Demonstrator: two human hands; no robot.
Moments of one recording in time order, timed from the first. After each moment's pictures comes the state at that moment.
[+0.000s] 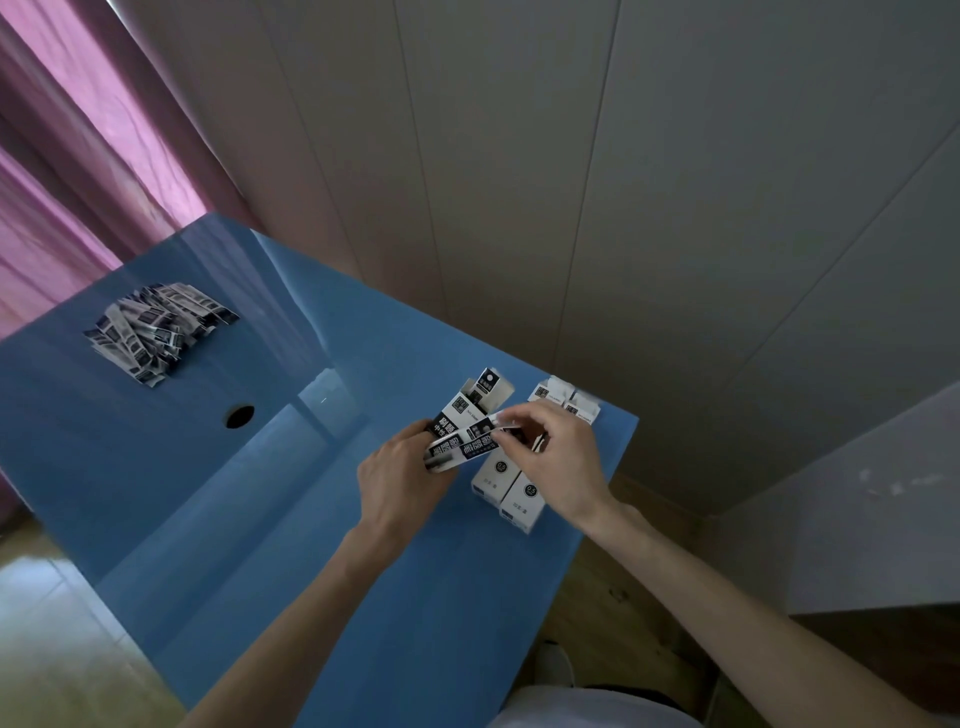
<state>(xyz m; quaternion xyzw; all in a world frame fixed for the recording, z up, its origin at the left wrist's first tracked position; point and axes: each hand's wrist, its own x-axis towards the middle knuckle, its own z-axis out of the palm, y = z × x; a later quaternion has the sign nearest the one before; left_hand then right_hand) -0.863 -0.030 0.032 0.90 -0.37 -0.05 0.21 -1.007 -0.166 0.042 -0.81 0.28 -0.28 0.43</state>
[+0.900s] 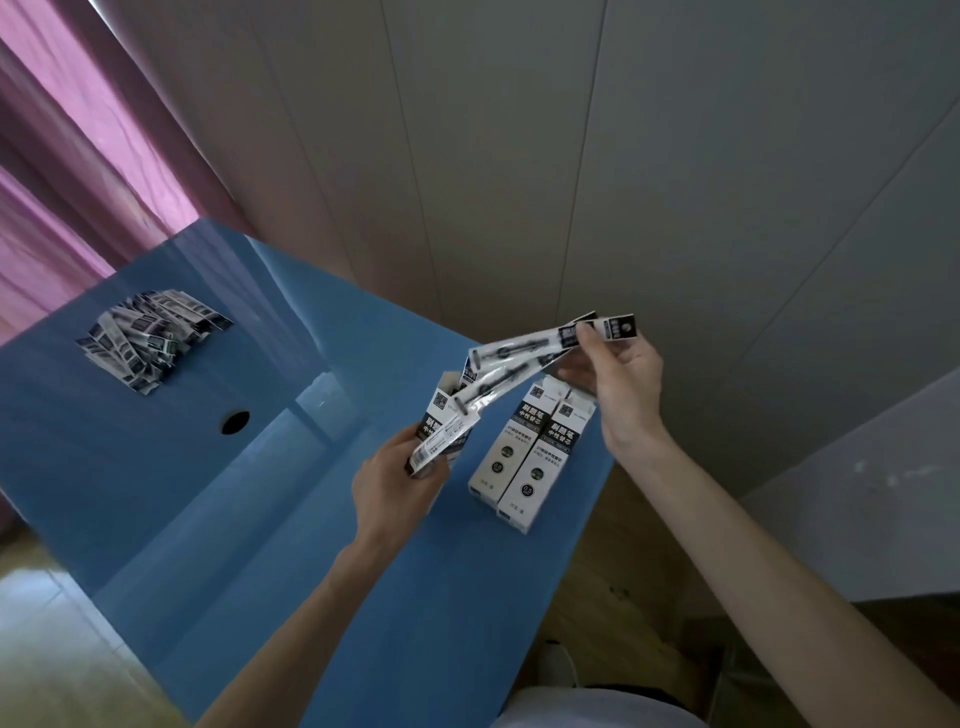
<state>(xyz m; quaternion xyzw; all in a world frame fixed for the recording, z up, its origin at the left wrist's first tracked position) -0.866 -0.021 0.026 0.86 -0.34 -0.09 0.37 -1.008 -0.226 0.098 -0.47 0.35 -0.41 0.70</state>
